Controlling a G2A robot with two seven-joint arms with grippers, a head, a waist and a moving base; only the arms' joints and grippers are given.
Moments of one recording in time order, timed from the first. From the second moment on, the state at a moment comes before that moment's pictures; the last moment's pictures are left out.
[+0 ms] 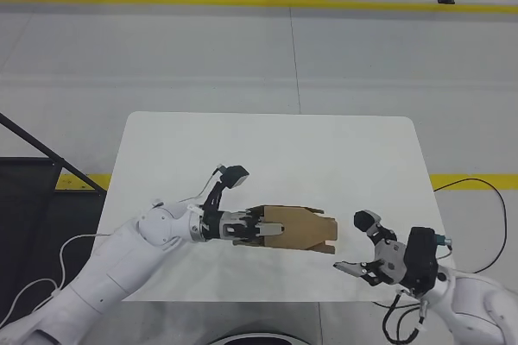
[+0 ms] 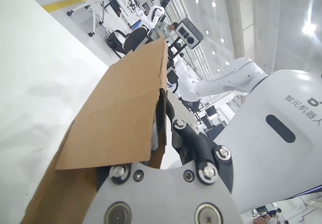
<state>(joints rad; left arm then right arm) 0.88 -1.00 -0.78 -1.46 -0.56 -0.79 -0.93 -1.71 -0.91 1.62 -2.07 -0.79 -0.79 0.15</state>
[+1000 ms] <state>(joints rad) 0.92 -1.01 -0.83 -1.49 -0.60 -0.70 -0.97 -1.74 -0.94 1.60 -2.11 -0.96 -0.61 0.05</state>
